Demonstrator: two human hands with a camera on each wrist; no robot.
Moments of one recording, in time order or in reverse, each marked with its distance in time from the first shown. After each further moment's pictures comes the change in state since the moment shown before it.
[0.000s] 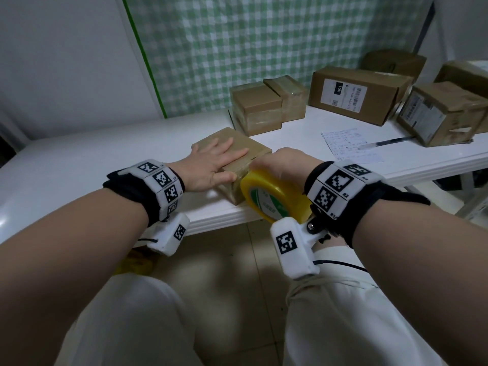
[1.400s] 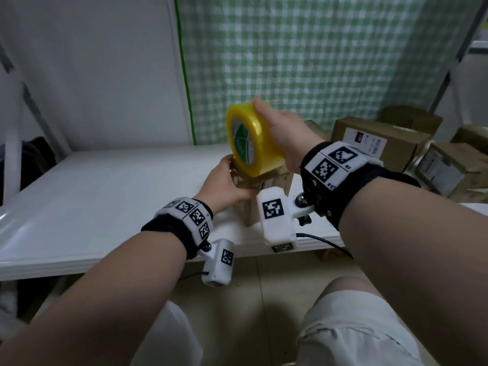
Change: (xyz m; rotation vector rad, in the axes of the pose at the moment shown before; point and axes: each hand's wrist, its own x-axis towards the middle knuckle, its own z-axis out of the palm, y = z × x) left_hand -0.013 0.002 -0.003 -0.884 0.660 -0.223; right_hand 0.002 -0.108 -0.026 0.634 0.163 -0.188
